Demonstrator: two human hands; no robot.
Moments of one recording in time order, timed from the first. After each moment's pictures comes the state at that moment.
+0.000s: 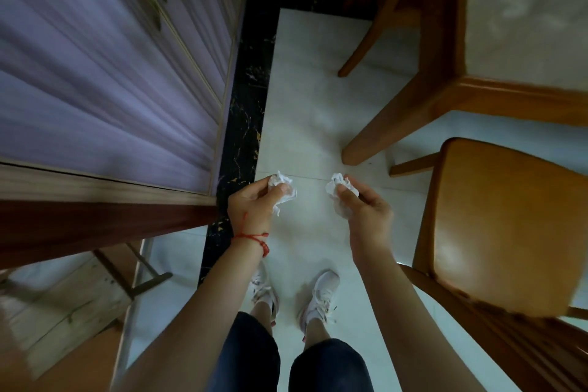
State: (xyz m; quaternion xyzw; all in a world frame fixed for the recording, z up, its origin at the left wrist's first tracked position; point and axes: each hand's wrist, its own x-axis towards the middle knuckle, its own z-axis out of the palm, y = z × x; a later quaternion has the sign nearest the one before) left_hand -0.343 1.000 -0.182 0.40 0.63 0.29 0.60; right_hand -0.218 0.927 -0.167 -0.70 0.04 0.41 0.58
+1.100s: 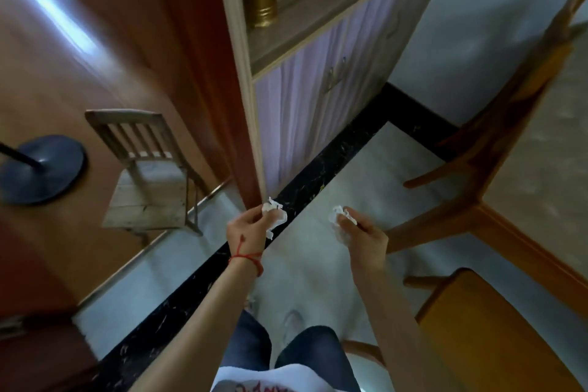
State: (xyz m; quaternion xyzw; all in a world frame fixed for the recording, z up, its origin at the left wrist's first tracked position) left_hand -0.446 0.858 -0.021 0.18 0.71 0.50 0.47; right_hand -0.280 0.874 -0.030 -0.68 -0.22 0.54 0.44
